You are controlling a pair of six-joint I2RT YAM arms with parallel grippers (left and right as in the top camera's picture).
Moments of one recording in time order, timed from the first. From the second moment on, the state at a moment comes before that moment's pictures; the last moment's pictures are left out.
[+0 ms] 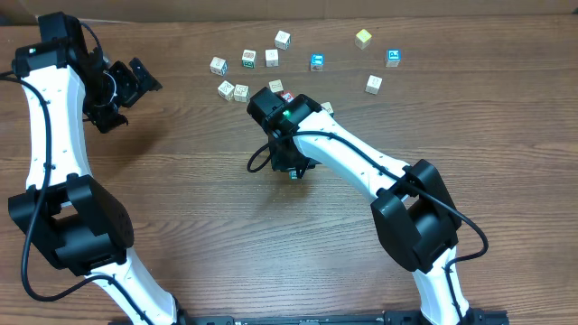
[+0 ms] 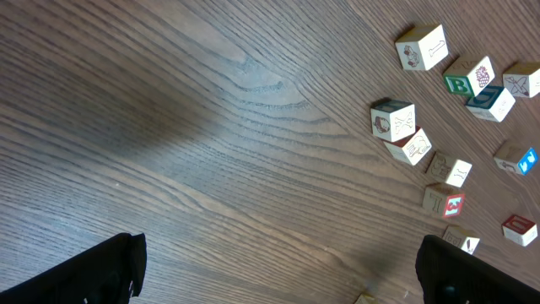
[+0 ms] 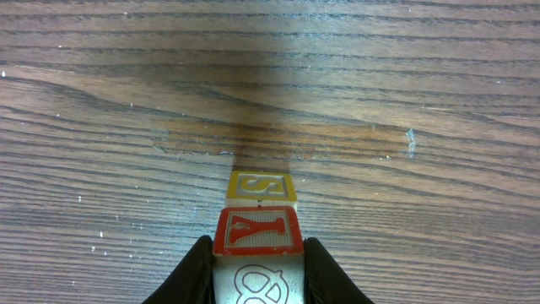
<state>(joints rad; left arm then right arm) 0.29 2.03 1.94 -1.23 0.30 -0.41 0.71 2.17 1.79 -1.12 0.12 0.59</state>
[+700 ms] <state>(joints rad) 0.29 2.03 1.94 -1.23 0.30 -0.41 0.71 2.17 1.79 -1.12 0.12 0.59</state>
